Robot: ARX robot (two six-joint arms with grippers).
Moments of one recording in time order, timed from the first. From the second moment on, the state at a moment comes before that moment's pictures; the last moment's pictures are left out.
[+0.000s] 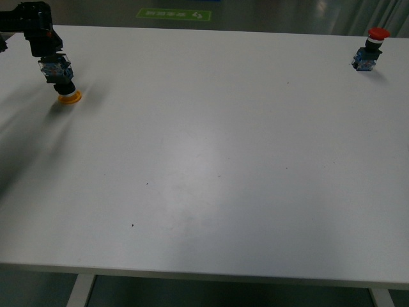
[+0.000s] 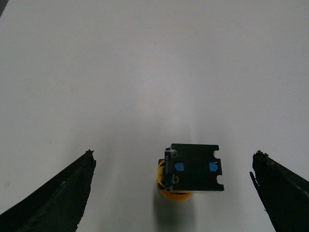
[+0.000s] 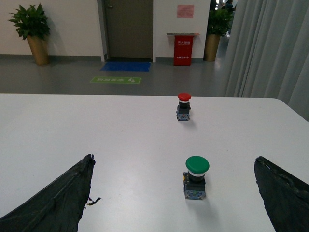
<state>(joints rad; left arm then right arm) 0.09 2.00 1.13 0.35 0.11 0.05 0.00 0.00 0.01 0.00 0.00 0.00</state>
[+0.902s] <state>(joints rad) 0.05 2.10 1.24 0.26 0.09 0.02 0.00 0.00 0.01 0.00 0.00 0.00</state>
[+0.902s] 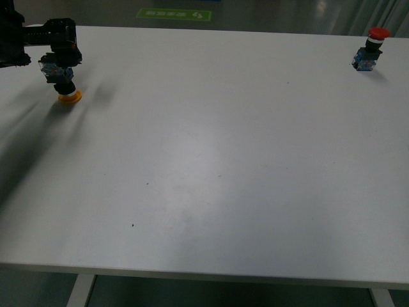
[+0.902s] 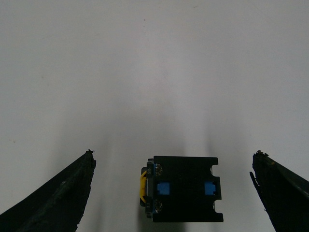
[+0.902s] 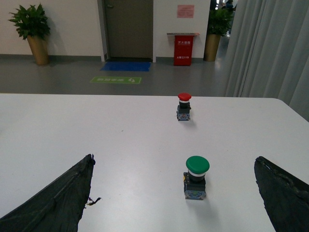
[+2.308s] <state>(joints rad) -0.15 1.94 1.11 0.79 0.65 -1.00 0.00 0.00 0.01 0.00 0.00 0.00</state>
